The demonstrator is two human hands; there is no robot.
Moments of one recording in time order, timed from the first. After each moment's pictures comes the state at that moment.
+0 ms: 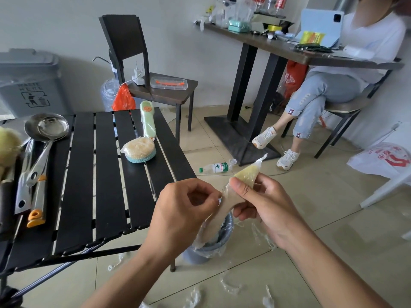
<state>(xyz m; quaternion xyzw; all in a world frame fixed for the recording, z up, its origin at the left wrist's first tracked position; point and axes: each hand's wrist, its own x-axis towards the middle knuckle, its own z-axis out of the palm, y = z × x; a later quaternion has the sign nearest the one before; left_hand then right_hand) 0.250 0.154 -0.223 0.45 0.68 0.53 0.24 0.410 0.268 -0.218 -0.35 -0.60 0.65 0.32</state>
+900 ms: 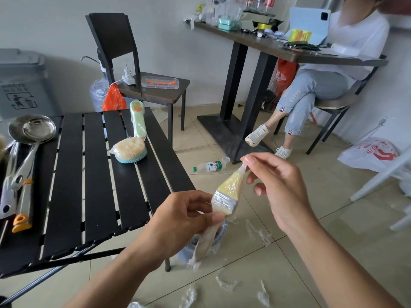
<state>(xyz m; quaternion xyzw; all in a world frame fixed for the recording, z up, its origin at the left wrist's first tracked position) 0.247 0.155 -0.229 0.44 0.60 0.48 0.47 0.429 0.290 -0.208 -0.35 -0.61 0.55 0.45</state>
